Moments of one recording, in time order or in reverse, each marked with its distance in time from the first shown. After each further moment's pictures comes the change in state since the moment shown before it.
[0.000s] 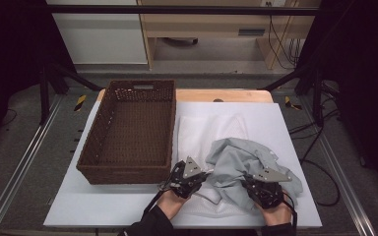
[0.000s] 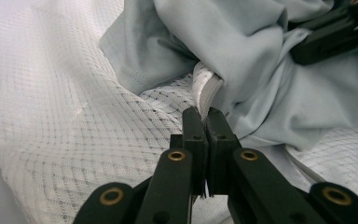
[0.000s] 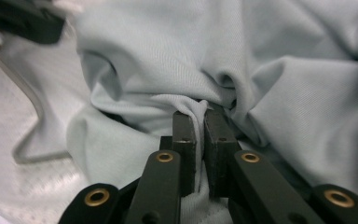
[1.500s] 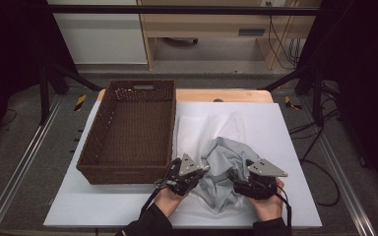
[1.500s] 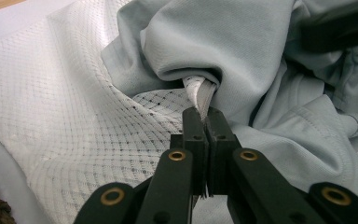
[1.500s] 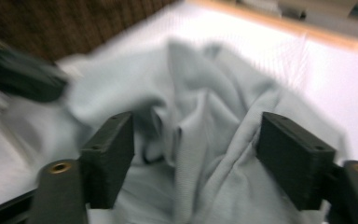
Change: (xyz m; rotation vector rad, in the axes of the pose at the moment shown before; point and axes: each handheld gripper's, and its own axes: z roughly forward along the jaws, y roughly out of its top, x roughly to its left) left arm 0.007 0.004 -0.009 -0.018 0.010 0.001; right arm 0.011 0.028 0.009 -0.122 -0.054 -0.029
